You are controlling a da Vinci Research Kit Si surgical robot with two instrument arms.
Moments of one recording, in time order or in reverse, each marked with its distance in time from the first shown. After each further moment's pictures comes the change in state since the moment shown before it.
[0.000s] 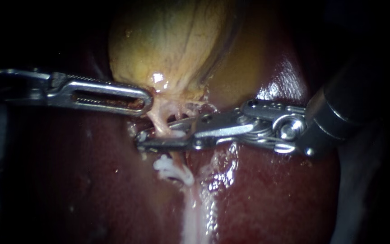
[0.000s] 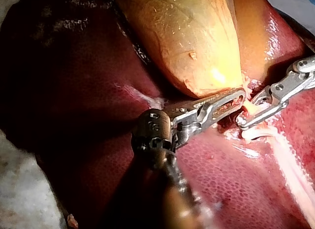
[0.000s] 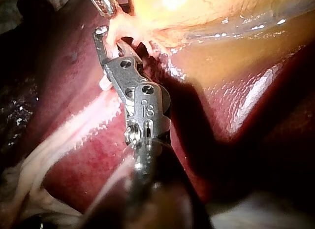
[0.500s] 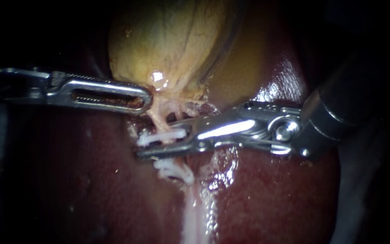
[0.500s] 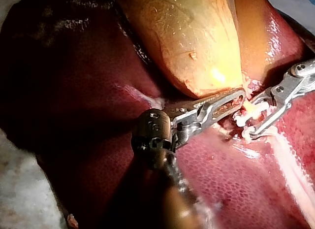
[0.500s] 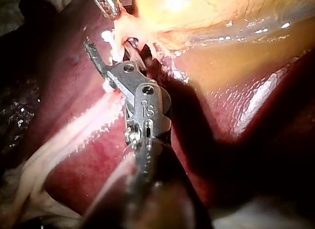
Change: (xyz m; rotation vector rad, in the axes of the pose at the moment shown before) right arm 0.000 0.000 0.001 -0.039 0.011 -0.004; left arm 0.000 0.000 0.000 0.000 0.001 0.000
